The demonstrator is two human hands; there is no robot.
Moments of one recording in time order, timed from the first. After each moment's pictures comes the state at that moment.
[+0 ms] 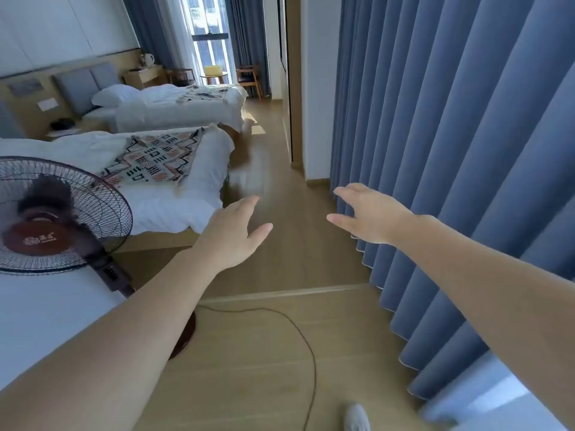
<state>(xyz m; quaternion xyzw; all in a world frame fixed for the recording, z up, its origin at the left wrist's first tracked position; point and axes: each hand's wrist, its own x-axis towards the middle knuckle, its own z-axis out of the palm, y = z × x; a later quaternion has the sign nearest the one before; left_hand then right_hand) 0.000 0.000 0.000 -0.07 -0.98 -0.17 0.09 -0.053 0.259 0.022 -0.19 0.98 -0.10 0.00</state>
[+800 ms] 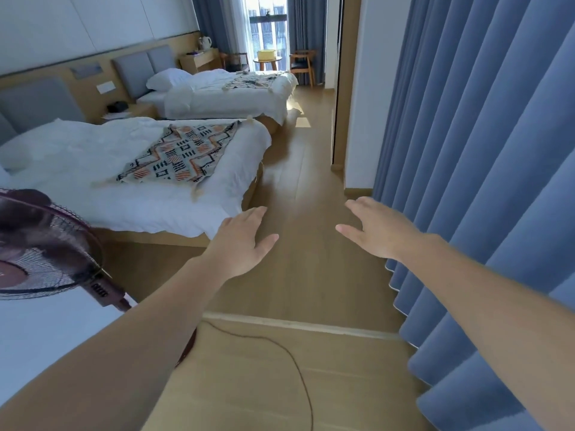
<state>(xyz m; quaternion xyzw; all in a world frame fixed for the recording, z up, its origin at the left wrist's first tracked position) -0.267 0.019 -0.031 0.03 -0.99 -0.12 0.06 -0.364 0.269 -0.013 -0.28 0.96 -0.07 0.03</state>
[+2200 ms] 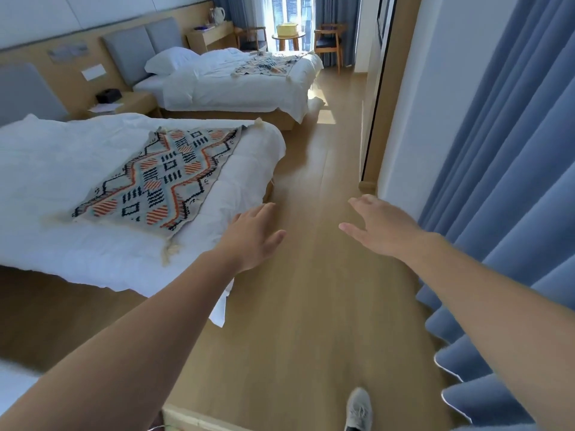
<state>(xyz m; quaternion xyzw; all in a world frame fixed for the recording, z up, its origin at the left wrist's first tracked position) -0.832 -0.194 -0.095 0.06 -0.99 -0.11 0.06 -0.936 0.049 -0.067 -0.31 0.95 -0.08 0.05</state>
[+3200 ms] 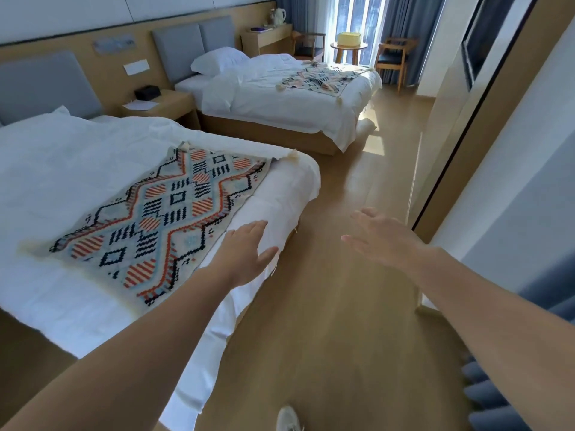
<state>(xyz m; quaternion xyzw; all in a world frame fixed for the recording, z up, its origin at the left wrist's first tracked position) -1.191 -0.415 -0.109 0.19 -0.97 -0.12 0.05 -1.346 -0.190 -0.051 -0.38 0.92 -0.07 0.09</state>
